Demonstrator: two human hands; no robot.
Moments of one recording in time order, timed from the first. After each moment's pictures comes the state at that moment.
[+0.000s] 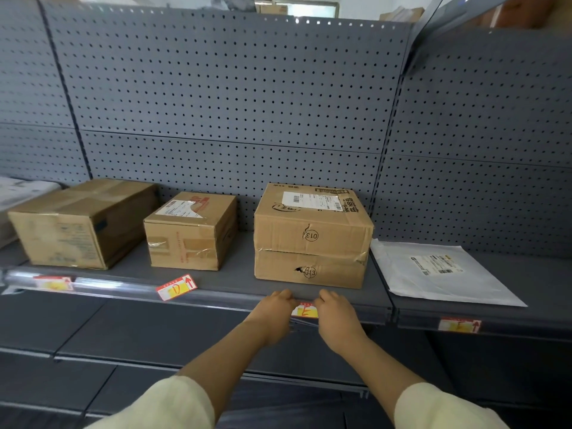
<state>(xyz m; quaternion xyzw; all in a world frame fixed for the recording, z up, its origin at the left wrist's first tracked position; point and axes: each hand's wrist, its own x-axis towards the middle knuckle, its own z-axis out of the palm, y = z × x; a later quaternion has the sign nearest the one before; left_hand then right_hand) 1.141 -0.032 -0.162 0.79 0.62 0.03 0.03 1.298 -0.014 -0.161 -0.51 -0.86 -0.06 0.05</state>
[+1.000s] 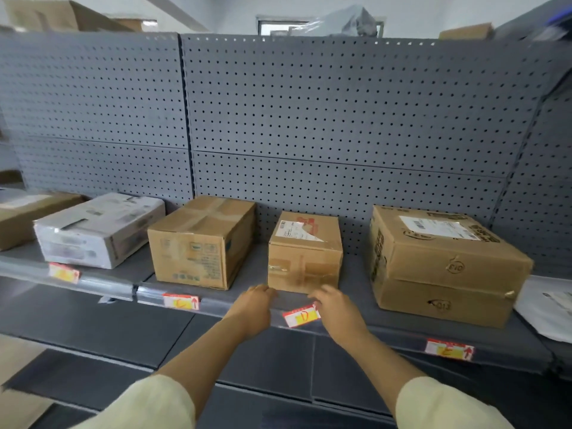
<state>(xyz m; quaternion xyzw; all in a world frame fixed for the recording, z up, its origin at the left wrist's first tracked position) 0.829 -0.072 -0.138 0.69 0.71 0.11 0.06 1.018 -0.014 -0.146 -0.49 -0.86 0.05 0.17</state>
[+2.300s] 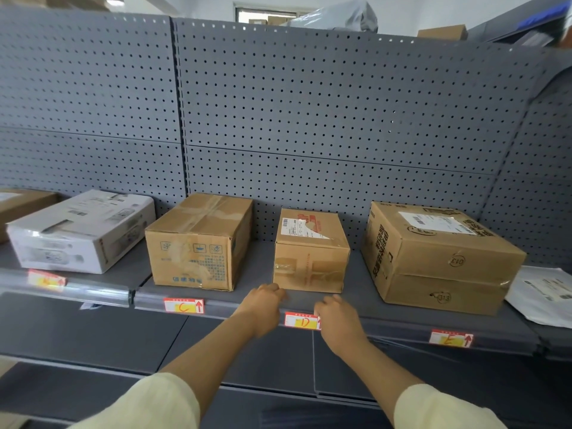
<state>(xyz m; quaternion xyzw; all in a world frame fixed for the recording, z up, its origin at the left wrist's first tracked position) 0.811 -0.066 -0.141 0.74 0.66 0.12 0.05 0.992 -0.035 -0.161 -0.53 -0.85 -0.08 0.05</state>
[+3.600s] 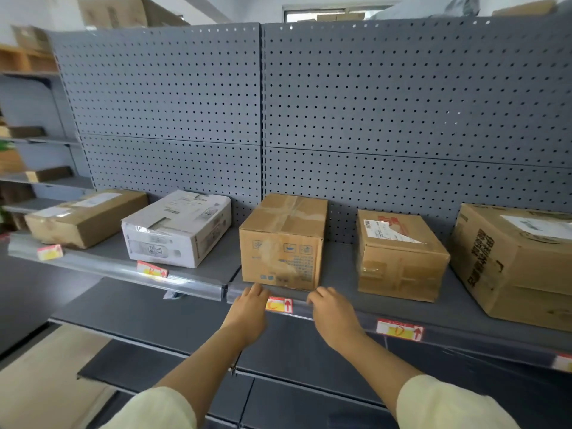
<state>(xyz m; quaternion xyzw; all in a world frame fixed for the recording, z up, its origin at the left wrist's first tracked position) 0.624 -0.124 -0.173 0.66 0.74 0.13 0.02 0.813 -0.059 -0.173 -0.41 -0.89 -0.03 0.18</state>
